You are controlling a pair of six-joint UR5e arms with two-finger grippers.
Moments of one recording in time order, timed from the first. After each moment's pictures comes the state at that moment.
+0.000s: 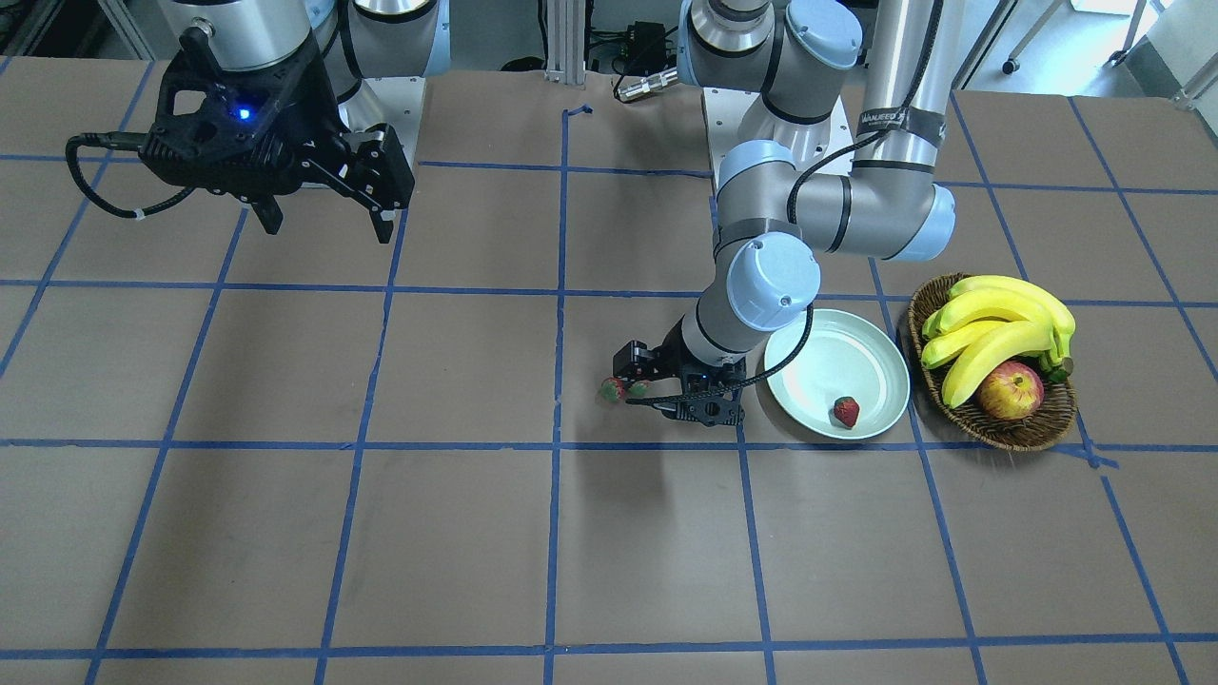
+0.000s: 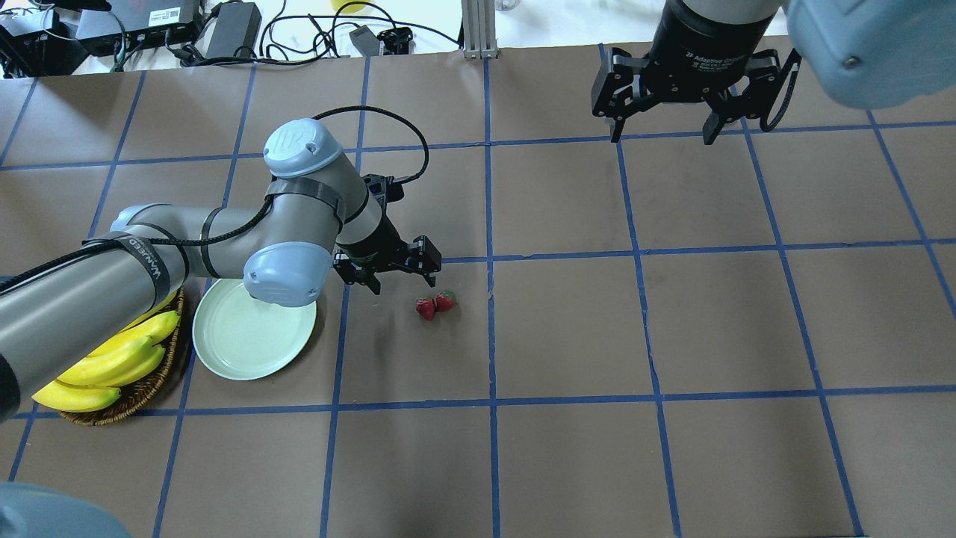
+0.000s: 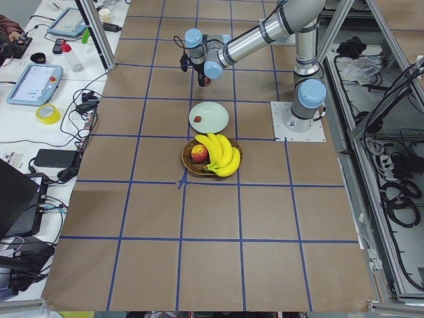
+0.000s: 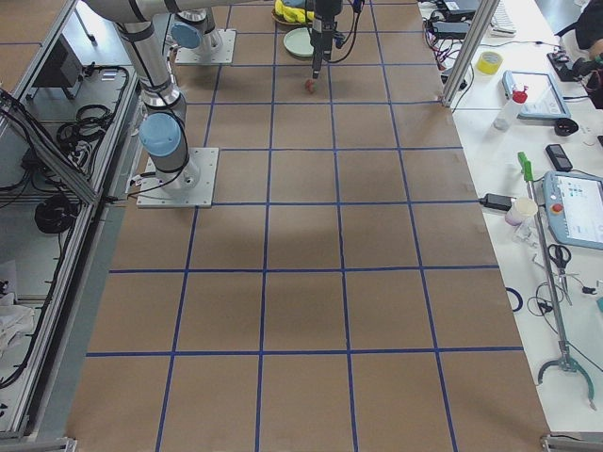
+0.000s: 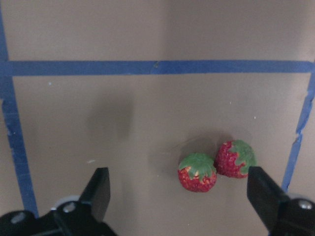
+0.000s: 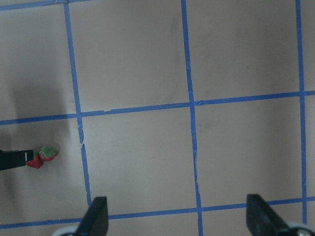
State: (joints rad) left arm -1.68 -1.93 -1.95 -0.95 1.35 -0.07; right arm 1.68 -1.54 1.47 -1.57 -1.58 0.20
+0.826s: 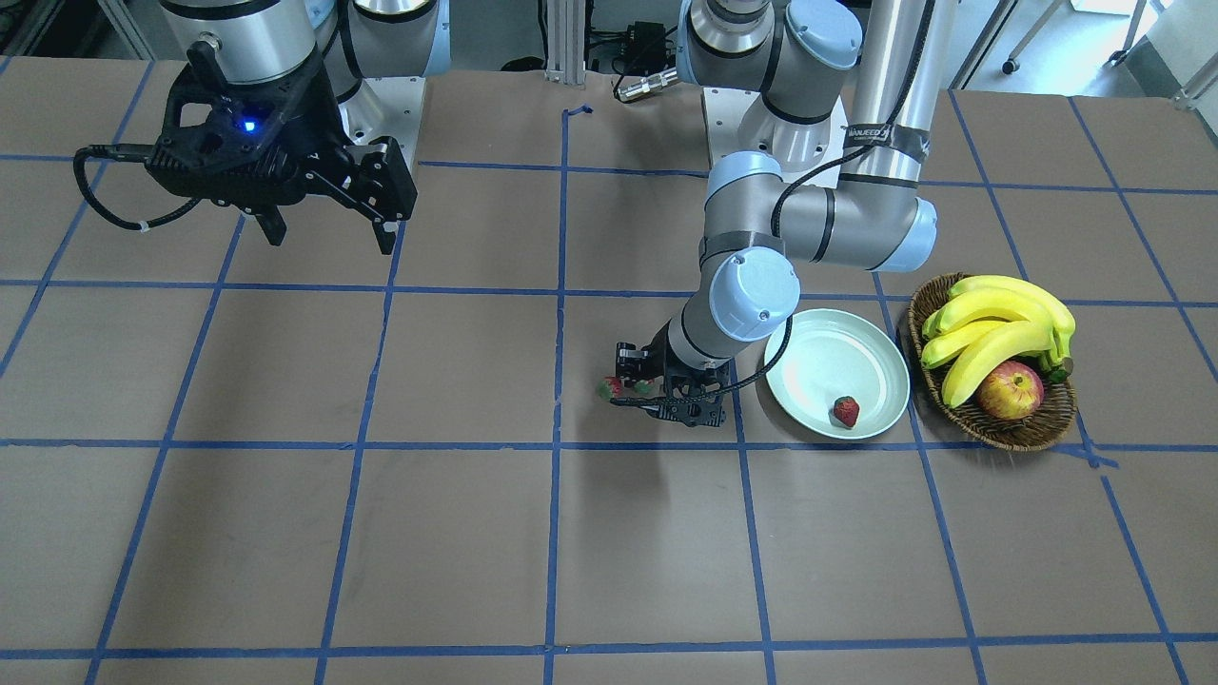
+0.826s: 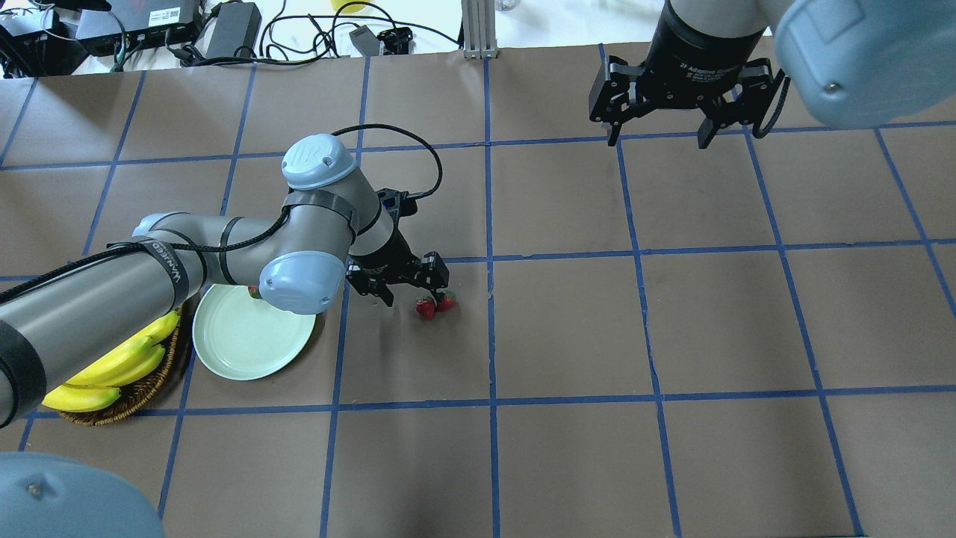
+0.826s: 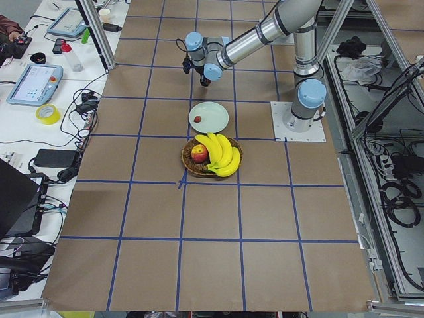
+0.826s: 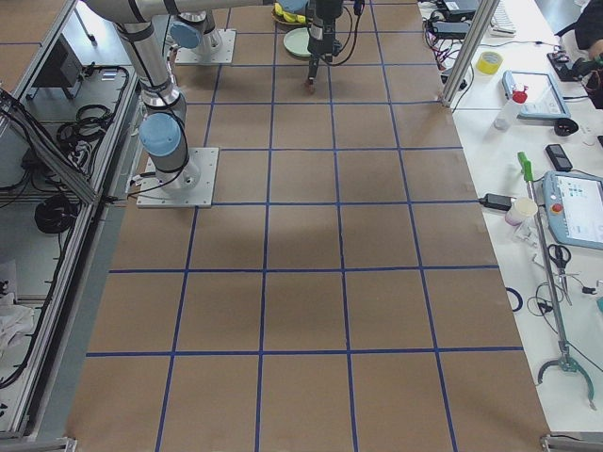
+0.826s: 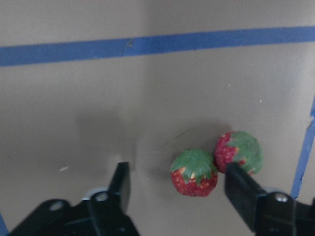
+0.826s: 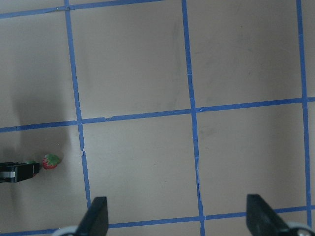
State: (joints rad) left arm -1.70 -1.95 -1.96 -0.96 1.34 -0.06; right arm 1.68 -1.54 1.49 -1.61 -1.58 0.20
